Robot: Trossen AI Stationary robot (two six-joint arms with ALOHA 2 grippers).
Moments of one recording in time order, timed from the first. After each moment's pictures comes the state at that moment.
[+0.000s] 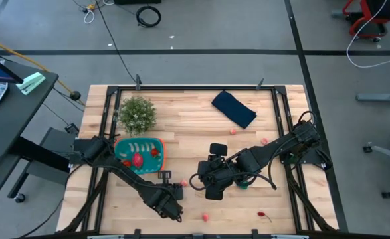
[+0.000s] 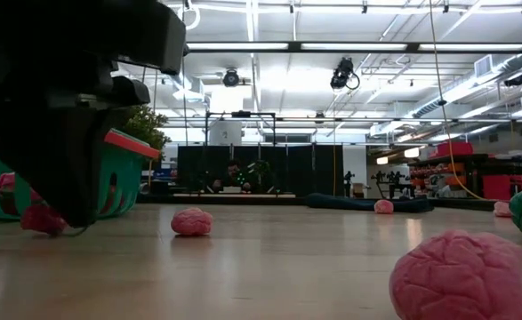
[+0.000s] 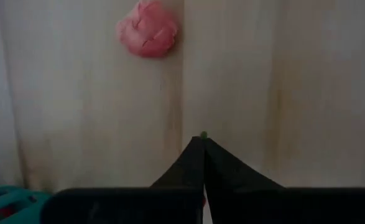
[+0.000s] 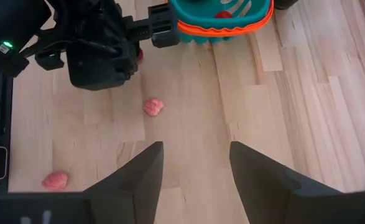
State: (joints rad) left arm -0.63 2.05 1.42 -0.89 -0.34 -0.62; right arm 0.45 1.90 1.92 -1.12 0.40 0.48
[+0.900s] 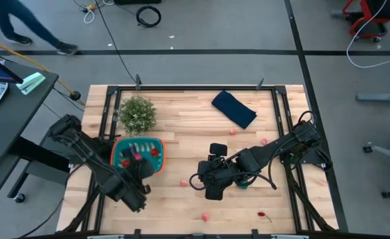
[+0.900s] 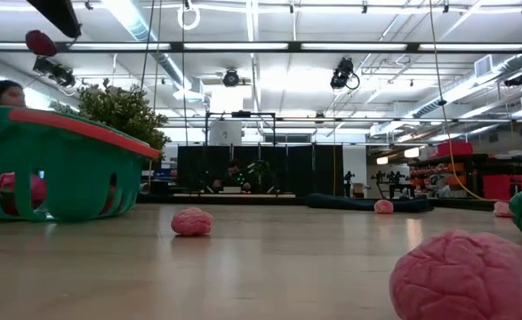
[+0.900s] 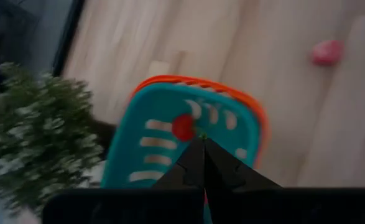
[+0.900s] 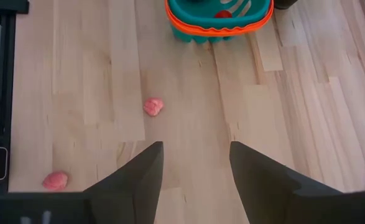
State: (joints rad) left arm -0.75 1.60 1.42 -1.47 -0.67 -1.05; right arm 0.45 1.90 1.92 -1.12 0.40 0.48
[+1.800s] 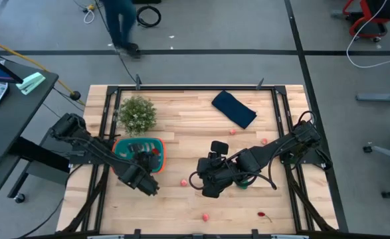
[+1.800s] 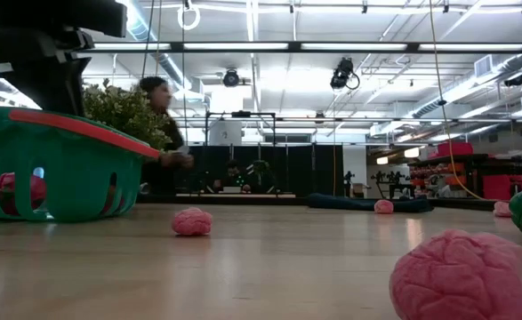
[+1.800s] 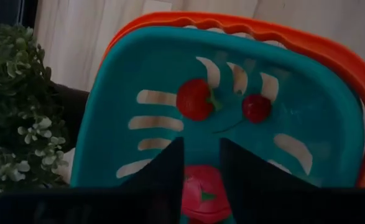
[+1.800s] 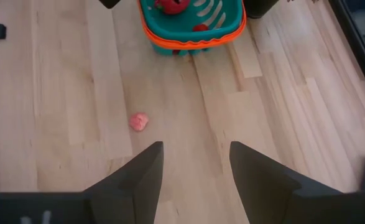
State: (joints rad) left arm -0.59 1.60 1.11 -1.23 -0.56 -0.92; right arm 0.45 1.90 1.92 -1.11 0.48 0.54
